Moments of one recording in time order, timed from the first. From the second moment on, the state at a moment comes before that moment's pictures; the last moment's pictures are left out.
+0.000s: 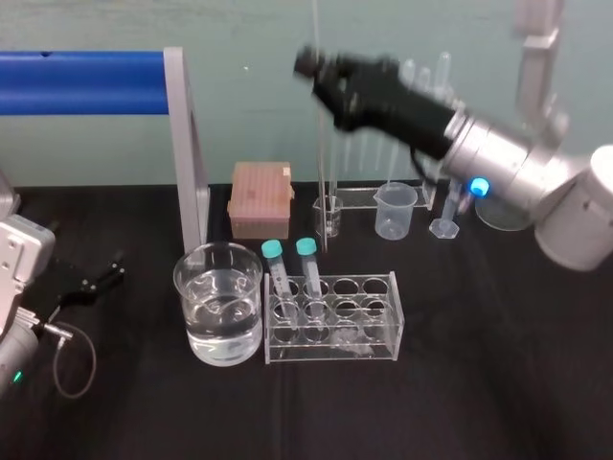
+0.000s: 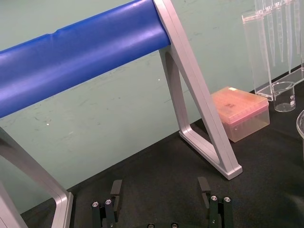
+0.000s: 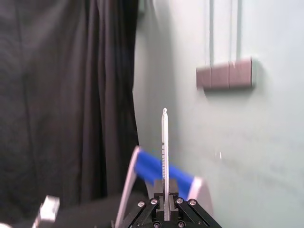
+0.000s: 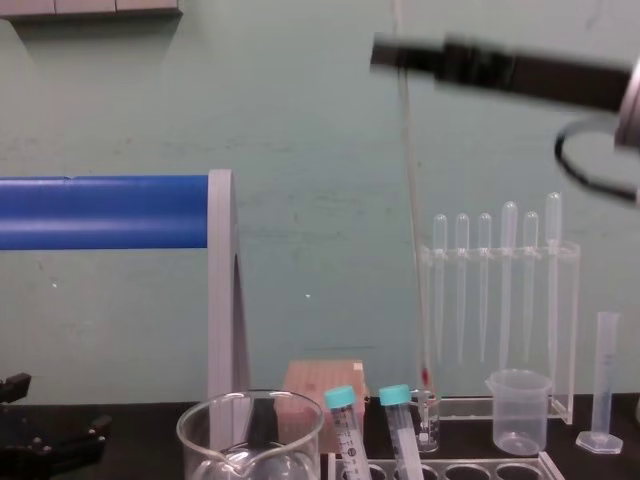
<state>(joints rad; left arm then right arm) -0.20 0.60 0.45 -1.41 -0.25 -0.12 0.03 0.54 0.46 -0.45 -1.57 0.71 0.06 0.57</state>
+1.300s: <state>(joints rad) -0.20 0.60 0.45 -1.41 -0.25 -0.12 0.03 0.72 0.23 -0.69 -1.16 0.66 -0.09 0.78</state>
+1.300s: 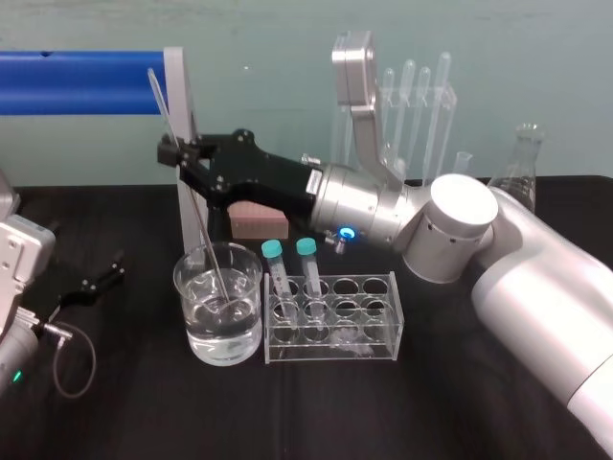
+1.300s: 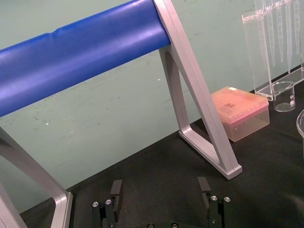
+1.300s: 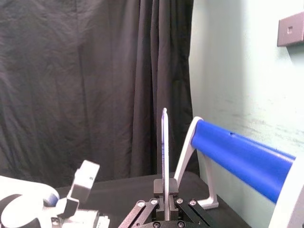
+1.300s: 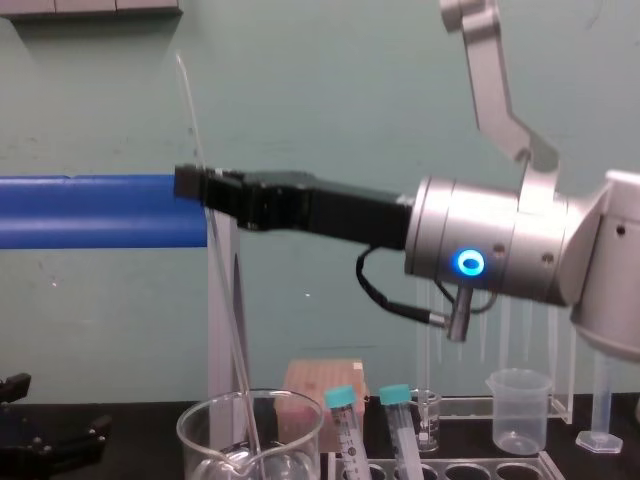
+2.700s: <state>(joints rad) -0.20 0.60 0.45 -1.41 -0.25 -0.12 0.03 0.67 0.19 -0.64 -1.08 0.62 -0.12 0.80</state>
